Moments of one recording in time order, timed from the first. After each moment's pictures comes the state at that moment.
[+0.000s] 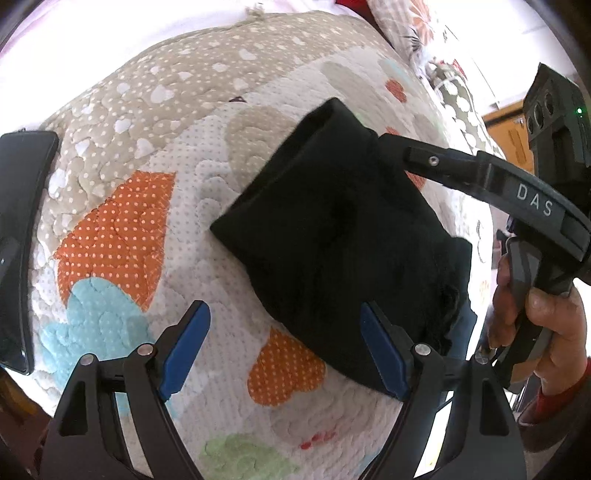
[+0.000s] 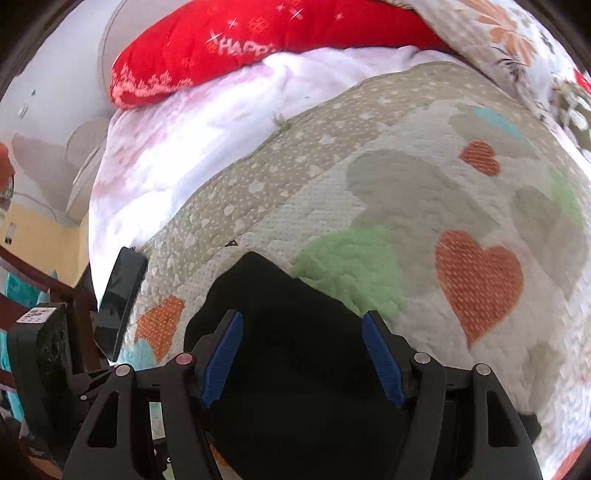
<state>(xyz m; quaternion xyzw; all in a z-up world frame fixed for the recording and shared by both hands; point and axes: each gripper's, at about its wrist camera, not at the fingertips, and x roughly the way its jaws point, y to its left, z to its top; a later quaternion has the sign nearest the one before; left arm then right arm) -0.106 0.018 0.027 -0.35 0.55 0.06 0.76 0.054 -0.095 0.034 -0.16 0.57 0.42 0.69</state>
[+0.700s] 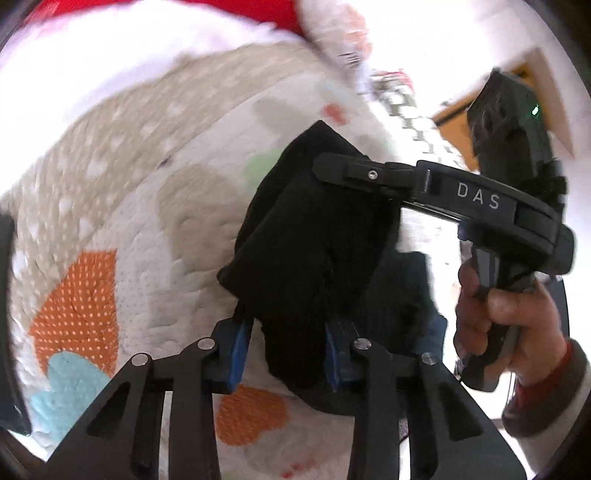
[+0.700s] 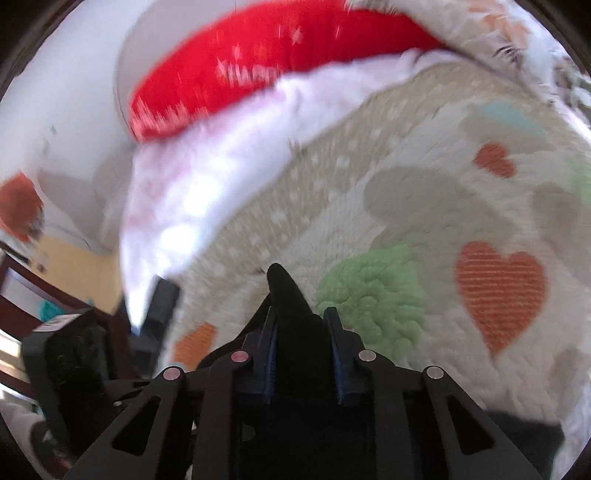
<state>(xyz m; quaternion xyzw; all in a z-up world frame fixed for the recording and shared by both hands) -0.085 0.006 0.067 -0.31 0.47 -0.03 0.82 0.068 -0.146 0.070 -0.02 0.54 0.46 0.70</state>
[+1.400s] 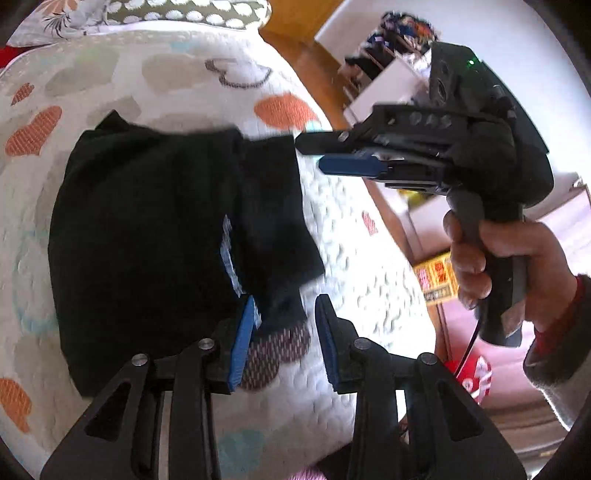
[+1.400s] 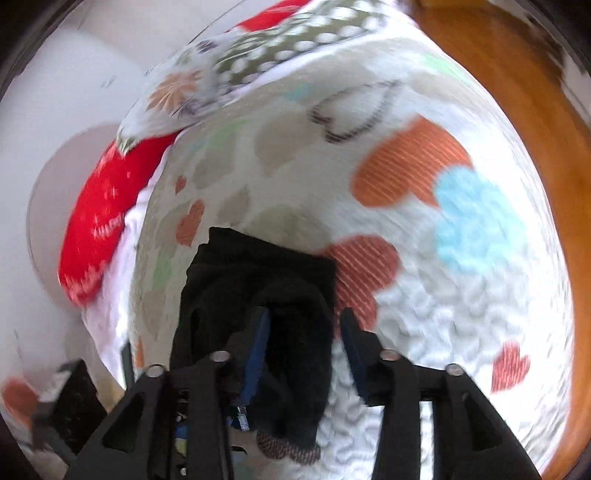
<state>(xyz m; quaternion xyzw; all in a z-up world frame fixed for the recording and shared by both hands) -0.090 -0.264 0.079 -0.06 0.55 -0.30 0.77 -0.012 -0.507 0.048 0.24 0.57 0.16 0.77</state>
